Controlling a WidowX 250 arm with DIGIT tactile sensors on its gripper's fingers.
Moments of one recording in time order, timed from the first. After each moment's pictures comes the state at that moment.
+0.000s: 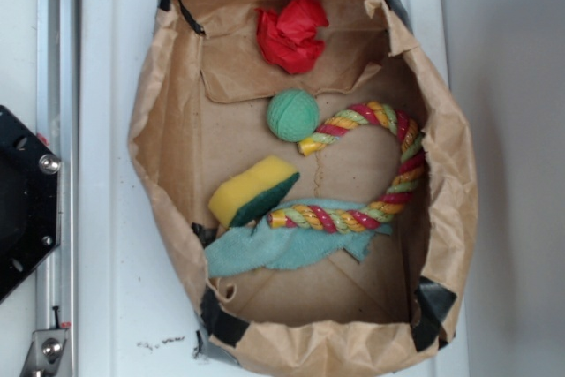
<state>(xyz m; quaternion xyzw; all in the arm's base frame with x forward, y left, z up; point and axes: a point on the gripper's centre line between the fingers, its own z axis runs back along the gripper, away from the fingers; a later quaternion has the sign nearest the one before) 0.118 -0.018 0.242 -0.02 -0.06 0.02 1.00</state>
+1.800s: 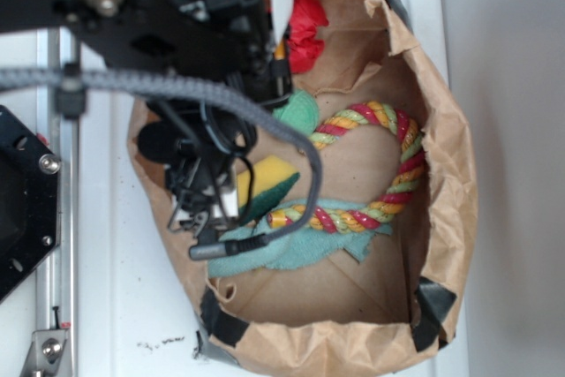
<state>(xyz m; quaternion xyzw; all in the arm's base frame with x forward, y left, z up) 0.230 0.034 0.167 -0.05 -0.10 0.03 0.99</state>
